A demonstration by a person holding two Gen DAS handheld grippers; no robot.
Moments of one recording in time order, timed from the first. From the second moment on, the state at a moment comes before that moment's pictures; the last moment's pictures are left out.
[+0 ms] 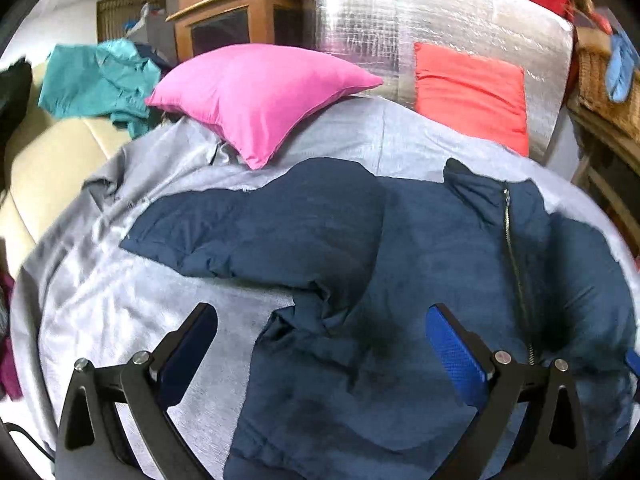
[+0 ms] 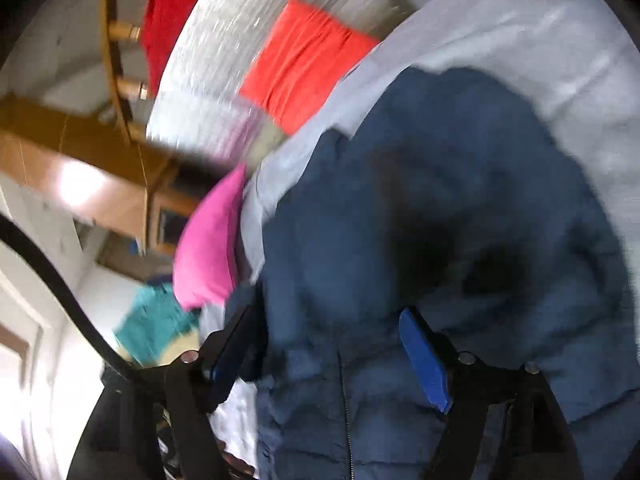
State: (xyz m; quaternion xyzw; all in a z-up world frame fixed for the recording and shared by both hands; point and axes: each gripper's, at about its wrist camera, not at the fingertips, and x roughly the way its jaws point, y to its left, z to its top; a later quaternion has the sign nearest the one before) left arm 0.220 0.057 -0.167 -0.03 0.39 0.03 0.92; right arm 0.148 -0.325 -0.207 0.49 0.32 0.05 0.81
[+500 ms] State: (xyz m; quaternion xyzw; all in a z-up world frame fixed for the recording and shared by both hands) left arm 0.222 0.053 -0.169 -0.03 0.38 0.06 0.92; right arm 0.187 -0.356 -0.227 0.51 0.34 0.06 0.78
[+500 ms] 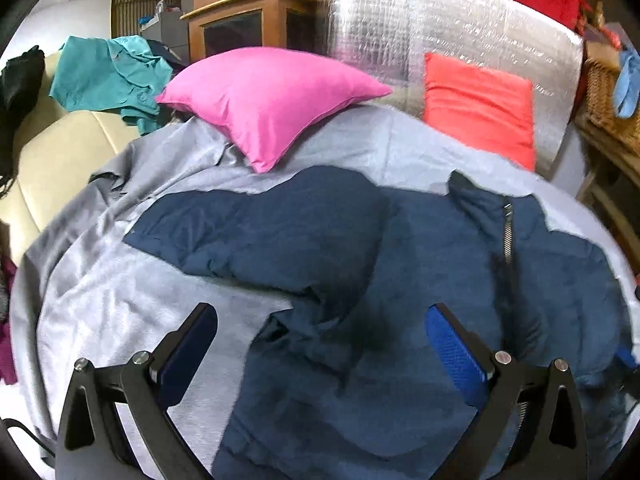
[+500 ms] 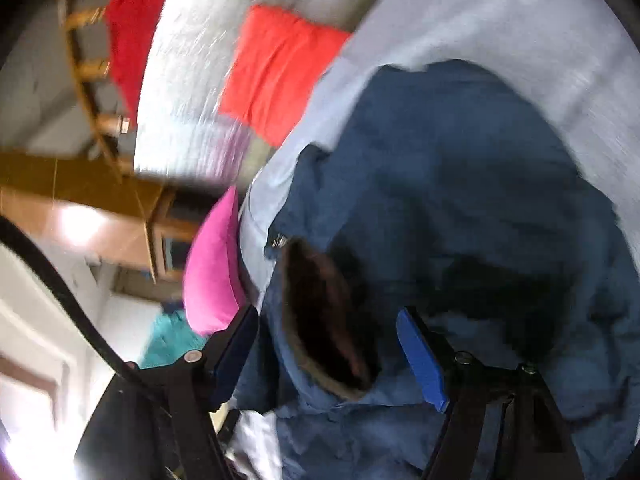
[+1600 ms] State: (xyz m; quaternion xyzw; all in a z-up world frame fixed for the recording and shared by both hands) left arm 0.235 0.263 -0.208 -0.32 0.40 0.22 0.83; right arm 0.195 -0.333 -0.226 0.37 0.44 0.01 0.82
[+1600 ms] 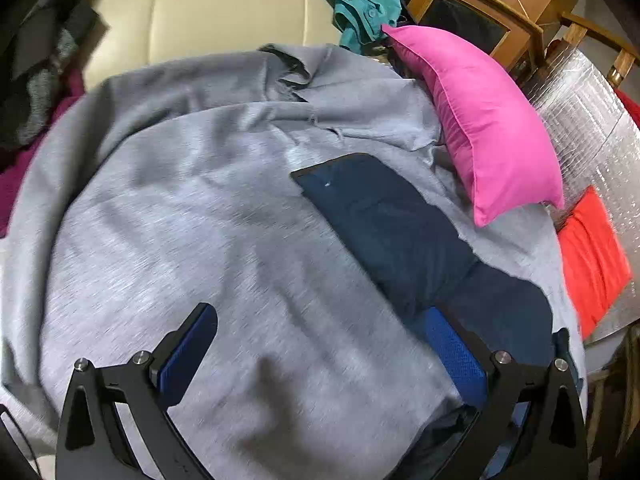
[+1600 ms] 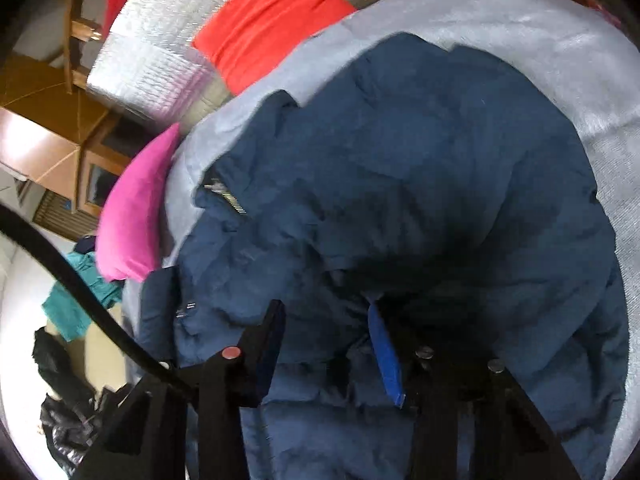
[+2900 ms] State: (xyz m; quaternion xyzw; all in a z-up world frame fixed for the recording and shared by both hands) left arm 0.288 0.149 -0.115 -0.25 0.27 -0.01 0.93; right arm 0.148 -0.382 -0.184 0.41 0.33 -0.02 0.85
